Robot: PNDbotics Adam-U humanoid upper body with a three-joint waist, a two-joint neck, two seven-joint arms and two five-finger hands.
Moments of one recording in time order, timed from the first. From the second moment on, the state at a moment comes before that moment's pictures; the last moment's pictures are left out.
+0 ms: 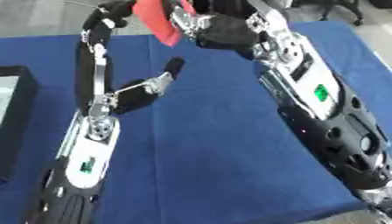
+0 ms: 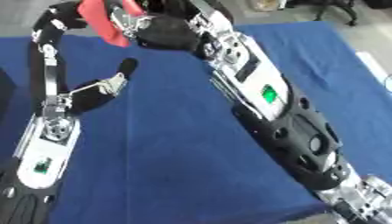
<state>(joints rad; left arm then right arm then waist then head) -0.67 -0.12 -0.29 -1.43 -0.79 -0.39 0.51 -0.62 -0.40 0.32 -1.98 -0.28 0.24 -0.07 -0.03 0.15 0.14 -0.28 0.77</state>
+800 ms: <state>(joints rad) -0.62 -0.12 -0.28 -1.41 -0.78 -0.37 0.53 -0.56 -0.36 0.35 -1.98 -0.24 0.32 -0.09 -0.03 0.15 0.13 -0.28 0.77</state>
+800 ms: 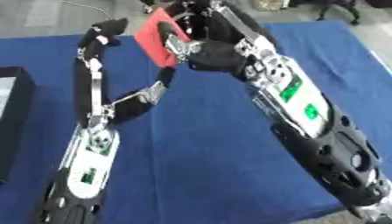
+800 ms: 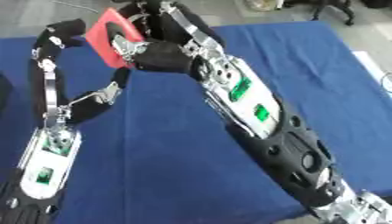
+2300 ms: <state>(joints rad) -0.62 -0.12 -0.29 -1.39 -0.68 -0.41 0.45 -0.56 -0.35 0.40 -1.92 -0.30 0.35 -0.06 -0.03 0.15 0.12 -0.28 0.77</state>
